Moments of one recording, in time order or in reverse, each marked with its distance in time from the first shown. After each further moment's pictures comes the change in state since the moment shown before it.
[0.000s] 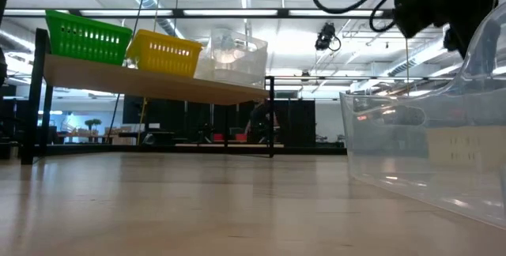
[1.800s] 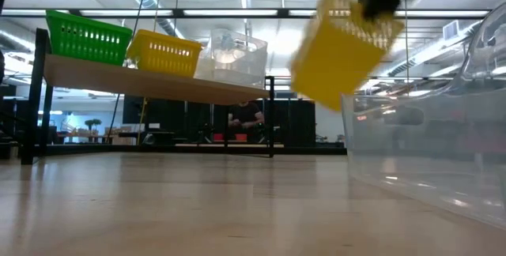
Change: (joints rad) left arm -0.136 0.029 -0.001 -0.166 -0.183 -0.124; right arm 0.064 0.056 0.052 0.625 0.040 -0.663
